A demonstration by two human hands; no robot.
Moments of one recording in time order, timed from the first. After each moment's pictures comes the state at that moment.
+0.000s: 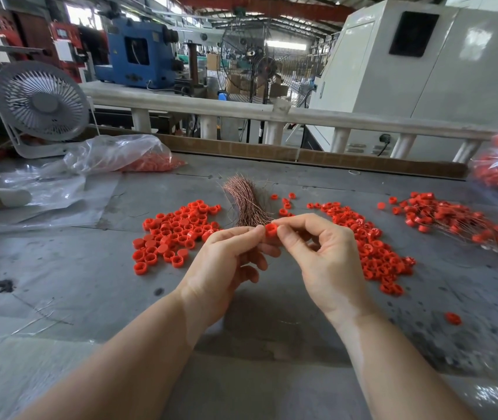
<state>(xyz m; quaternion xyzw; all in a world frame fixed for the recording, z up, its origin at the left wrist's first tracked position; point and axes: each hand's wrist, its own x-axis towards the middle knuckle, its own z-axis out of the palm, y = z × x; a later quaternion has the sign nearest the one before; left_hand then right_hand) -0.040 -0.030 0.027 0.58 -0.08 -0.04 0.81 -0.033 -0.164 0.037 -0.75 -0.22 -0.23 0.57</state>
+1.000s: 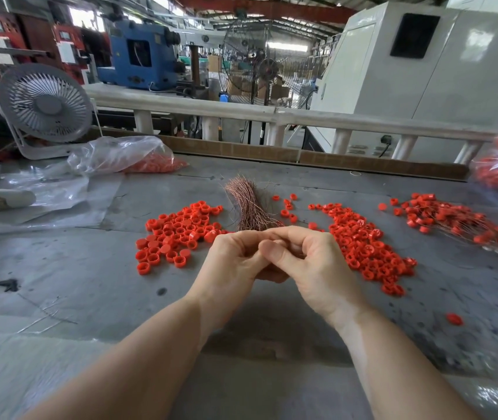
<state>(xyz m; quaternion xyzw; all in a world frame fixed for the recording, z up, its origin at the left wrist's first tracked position) -0.041 -0.040 0.018 0.64 -0.13 0.05 0.75 -0.035 -0.161 0.032 -0.73 -0.21 -0.02 0.65</state>
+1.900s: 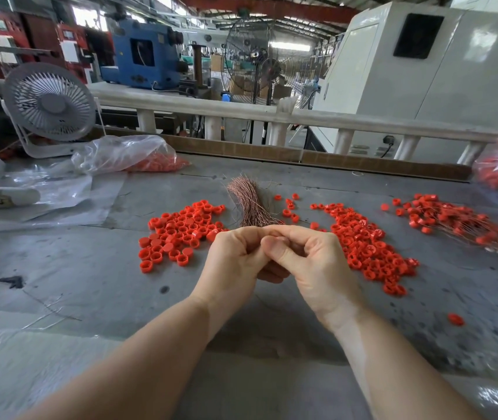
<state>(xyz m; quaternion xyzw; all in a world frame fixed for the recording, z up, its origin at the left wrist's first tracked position) -0.046 -0.043 0.026 0.68 -0.12 0.09 0.71 -0.036 -0.158 0.030 -0.69 -0.23 -0.05 0.69</state>
